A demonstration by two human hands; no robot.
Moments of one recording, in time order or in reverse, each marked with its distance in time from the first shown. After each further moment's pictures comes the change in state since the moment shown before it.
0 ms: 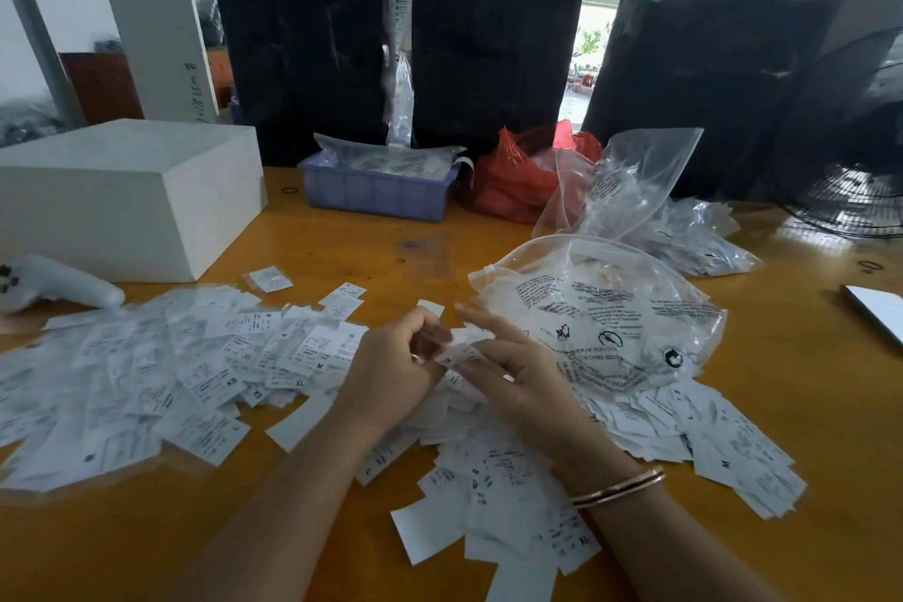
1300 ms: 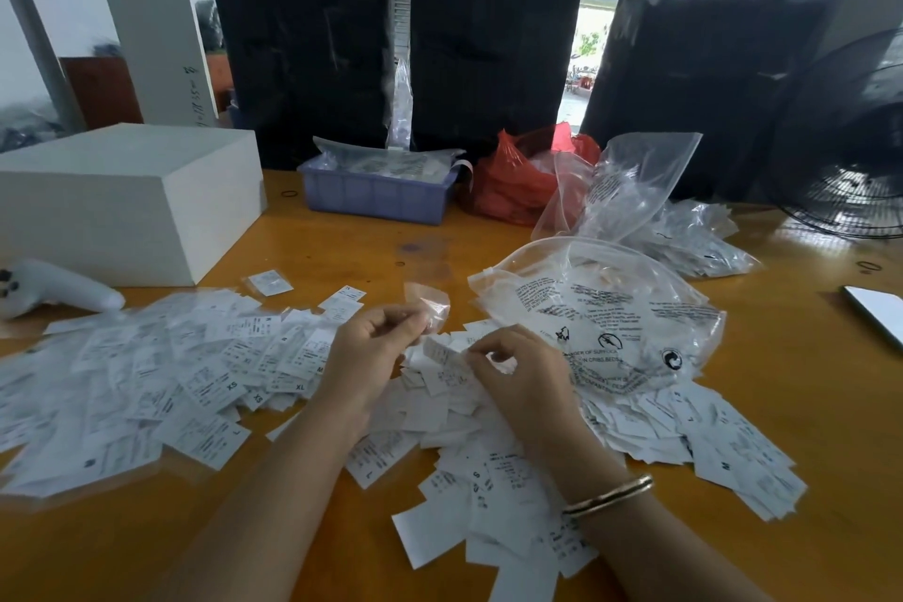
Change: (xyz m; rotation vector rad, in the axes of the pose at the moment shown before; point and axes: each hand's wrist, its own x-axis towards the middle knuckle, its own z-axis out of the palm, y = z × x) left_hand 0.011 -0.013 -0.005 -0.505 0.172 -0.407; right_hand 0.003 0.006 0.007 -0.315 0.237 0.206
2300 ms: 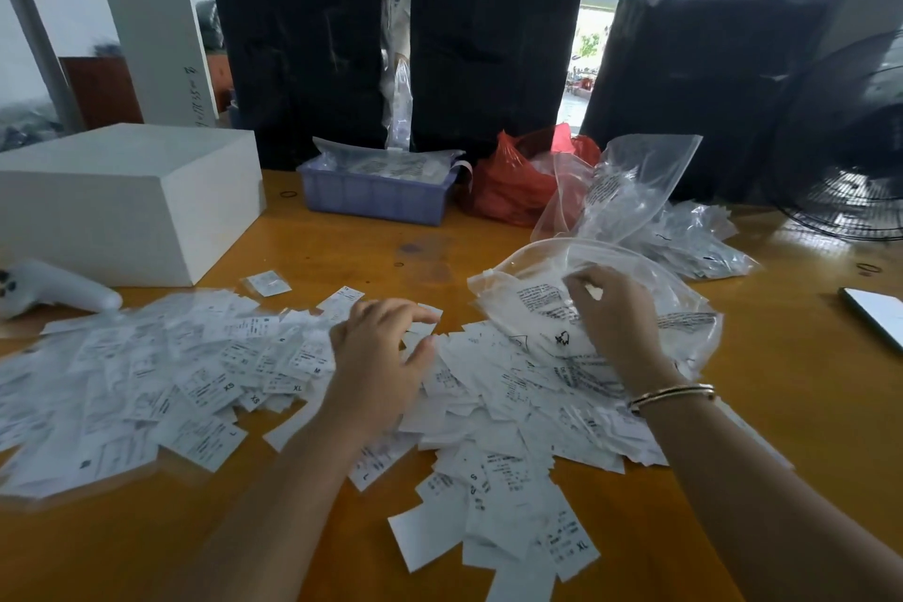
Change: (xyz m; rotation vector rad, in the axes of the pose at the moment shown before) left_hand -0.005 -0.001 0.001 0.857 0.019 0.547; right_hand 0.067 0.054 -0.063 -0.239 0.229 0.057
